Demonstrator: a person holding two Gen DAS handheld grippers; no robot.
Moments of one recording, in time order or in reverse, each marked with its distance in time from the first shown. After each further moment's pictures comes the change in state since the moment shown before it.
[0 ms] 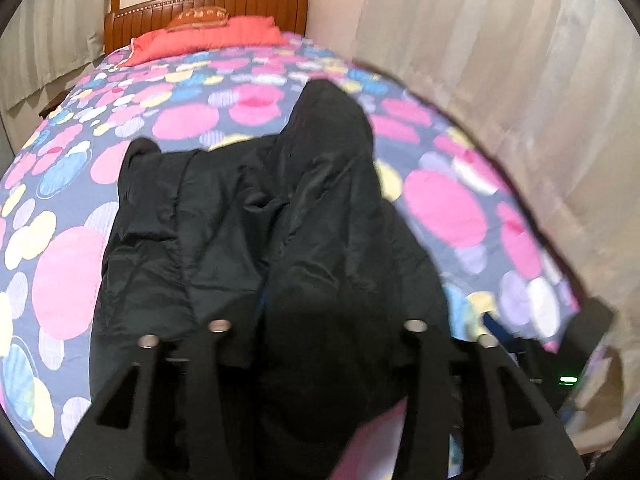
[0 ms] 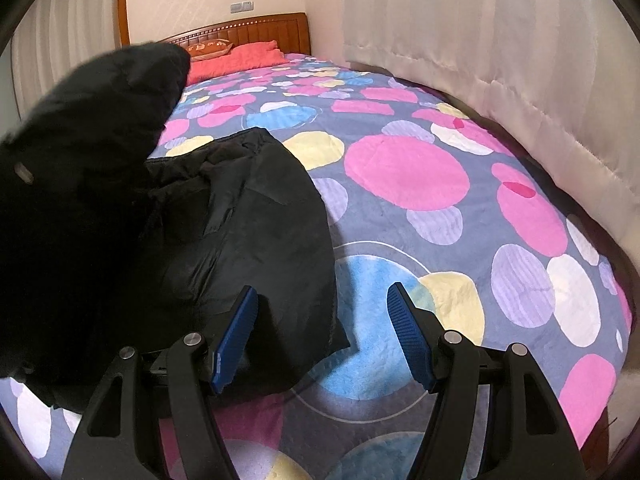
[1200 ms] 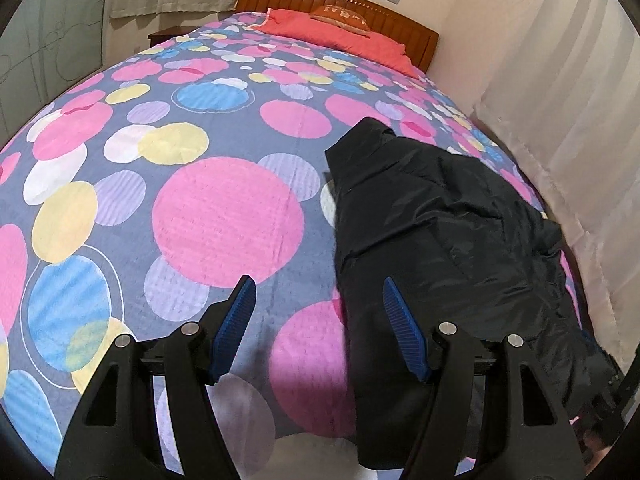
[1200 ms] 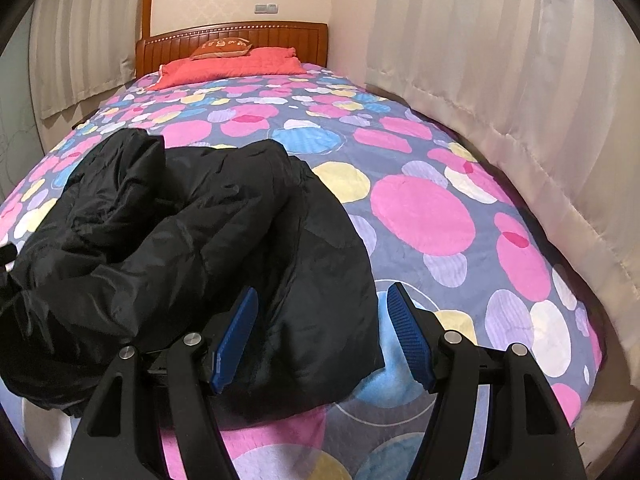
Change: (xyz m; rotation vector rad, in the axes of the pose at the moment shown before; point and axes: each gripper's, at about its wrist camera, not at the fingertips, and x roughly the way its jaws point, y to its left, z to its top) left arm -0.042 0.198 -0.063 -0.365 -0.062 0.184; right arm -0.029 0.049 0.025 -0.106 -0.034 -0.046
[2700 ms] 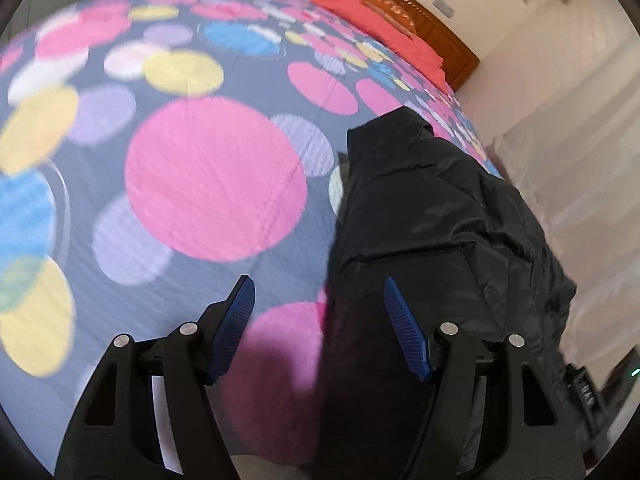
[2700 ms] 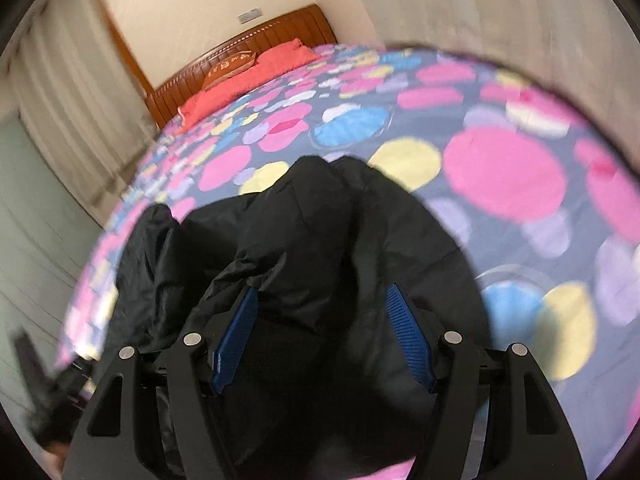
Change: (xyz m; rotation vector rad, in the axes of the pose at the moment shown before) left arm 0.049 0.022 -0.006 -0.319 0.073 -0.099; right arm 0.048 -0.007 0.031 0.369 0.111 0.361
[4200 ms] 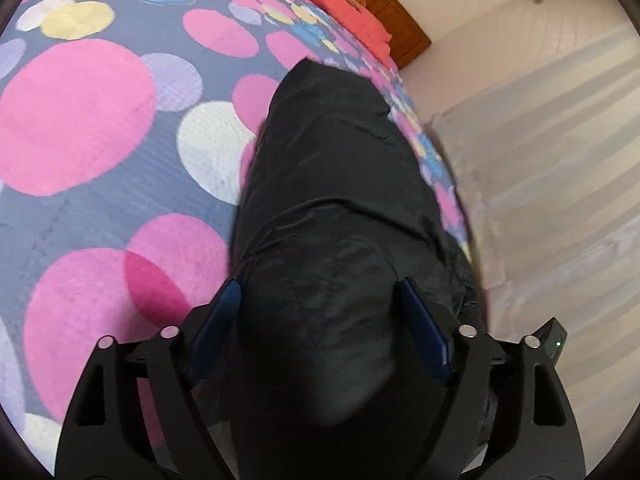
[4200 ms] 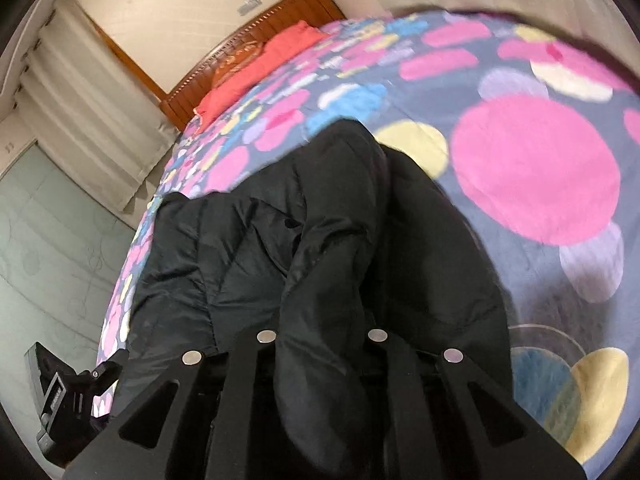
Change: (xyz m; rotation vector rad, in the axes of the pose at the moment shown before) left arm 0.051 -0.092 -0.028 0.024 0.097 -0.205; right arm 0.058 -0.063 0.040 0.054 0.092 0.140
